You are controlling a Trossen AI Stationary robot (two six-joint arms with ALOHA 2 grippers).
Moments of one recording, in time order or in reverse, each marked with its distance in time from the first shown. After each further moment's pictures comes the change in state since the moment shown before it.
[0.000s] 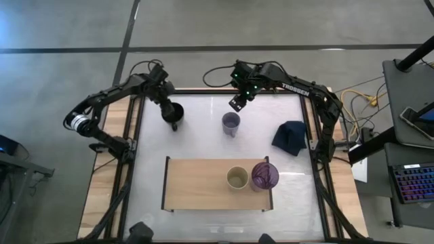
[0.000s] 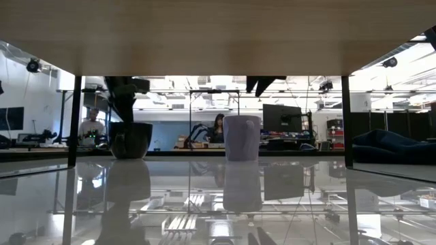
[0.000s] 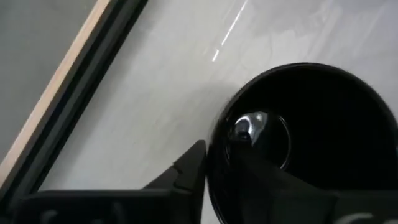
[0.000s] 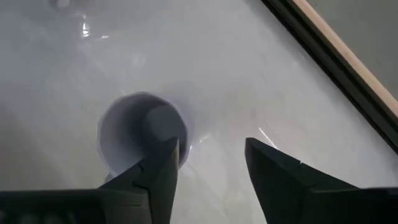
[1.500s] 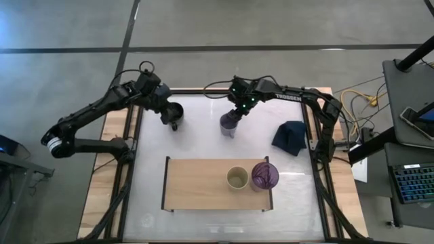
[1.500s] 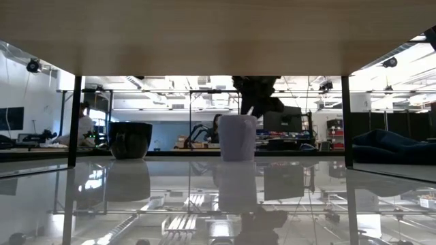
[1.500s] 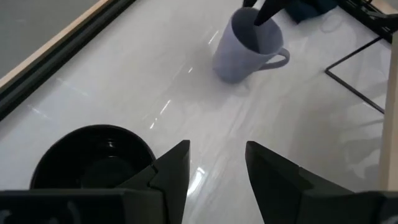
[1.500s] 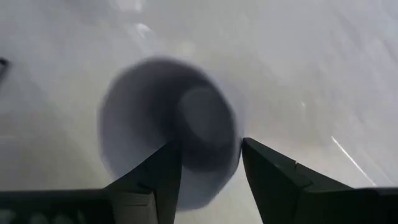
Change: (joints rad) left arm -0.262 -0.375 0.000 -0.031 0.188 -0.449; right arm 0.020 0.003 -0.327 0.342 -0.235 0.073
